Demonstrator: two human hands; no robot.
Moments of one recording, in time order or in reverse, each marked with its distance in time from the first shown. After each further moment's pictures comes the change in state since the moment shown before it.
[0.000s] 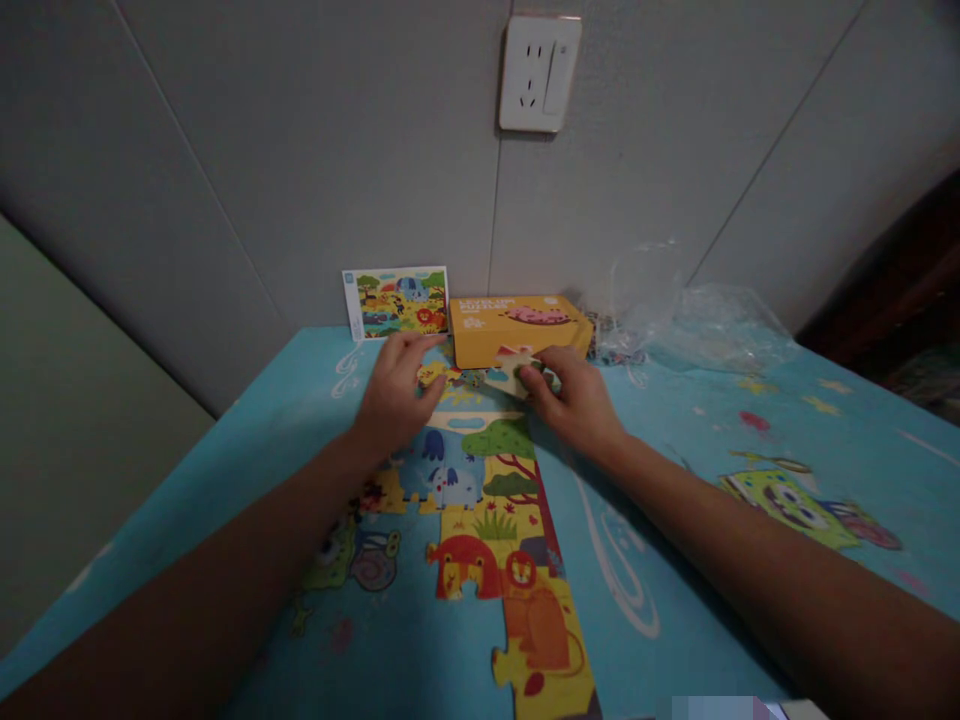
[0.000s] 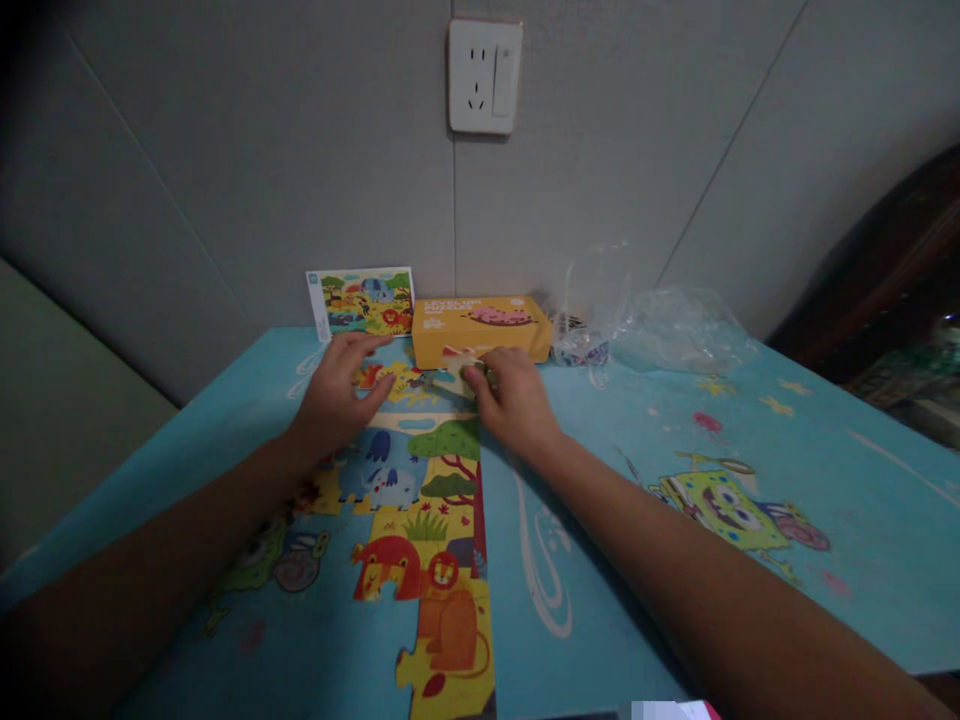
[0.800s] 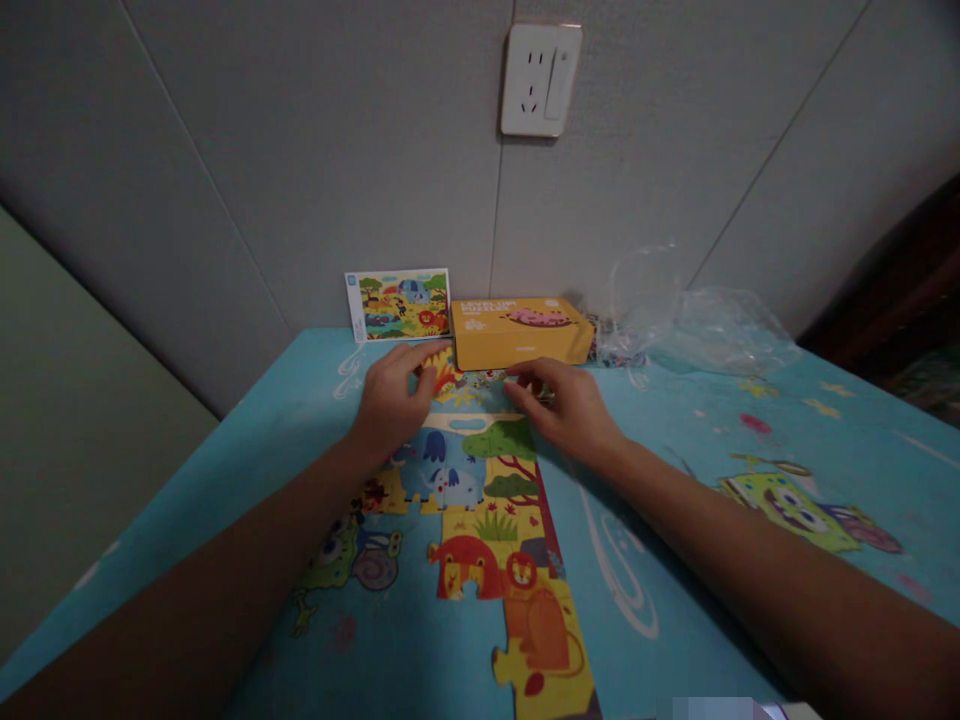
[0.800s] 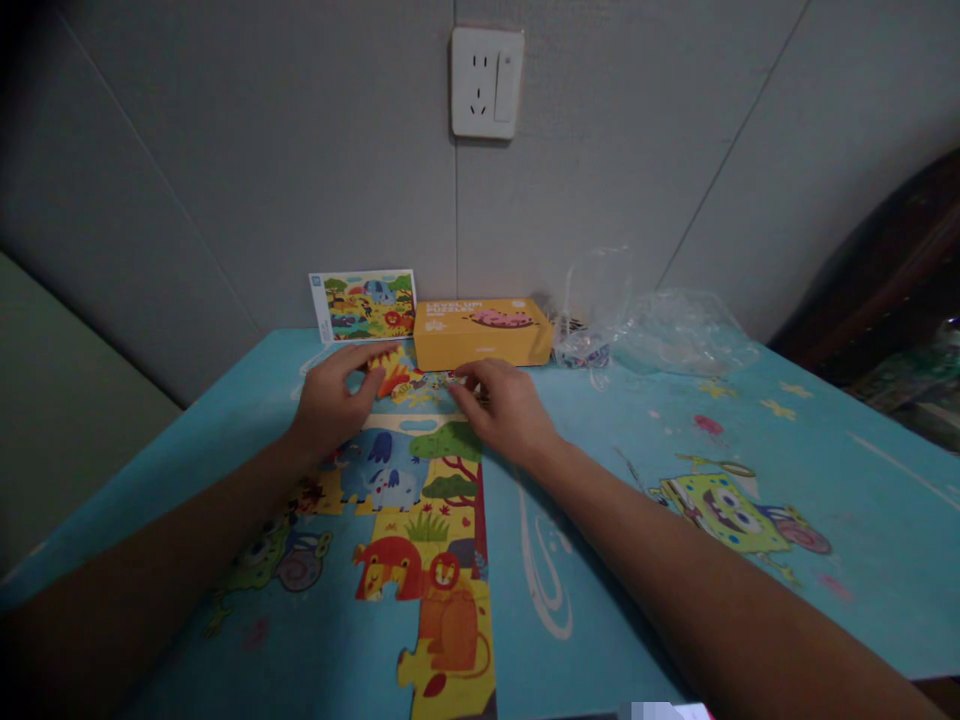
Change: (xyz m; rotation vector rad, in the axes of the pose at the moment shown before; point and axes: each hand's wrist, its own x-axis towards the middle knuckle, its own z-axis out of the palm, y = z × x) left_hand 0.002 0.000 -0.003 -0.098 0.043 -0.041; right_hand -0.002 -0.012 -0.001 0.138 -0.101 -0.020
